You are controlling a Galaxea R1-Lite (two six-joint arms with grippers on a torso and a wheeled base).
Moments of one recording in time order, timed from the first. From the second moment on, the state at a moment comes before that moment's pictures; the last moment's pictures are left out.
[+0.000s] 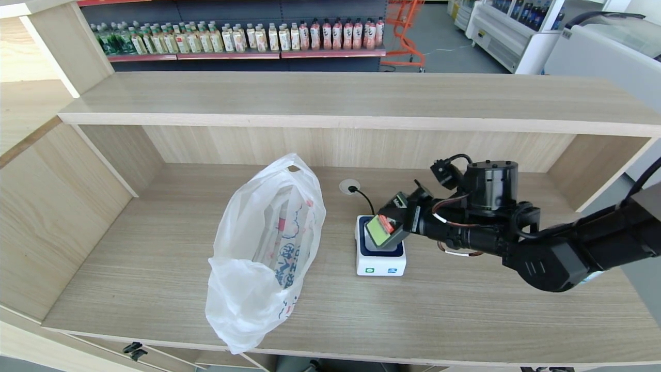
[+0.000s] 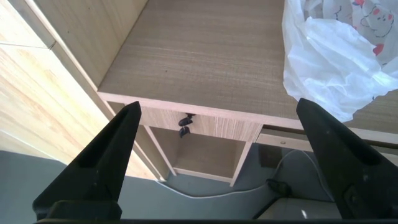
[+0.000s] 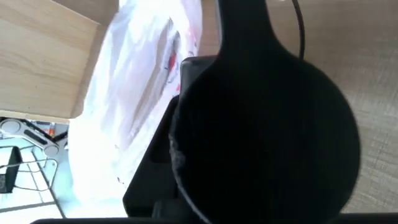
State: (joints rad) left arm 0.00 0.00 0.00 0.05 0.13 0.00; right arm 0.45 1.93 -0.94 -0.74 0.28 0.44
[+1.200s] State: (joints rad) left arm 0.00 0.00 0.00 0.05 0.13 0.01; right arm 0.48 1.27 -0.45 -0.77 0.21 0.07
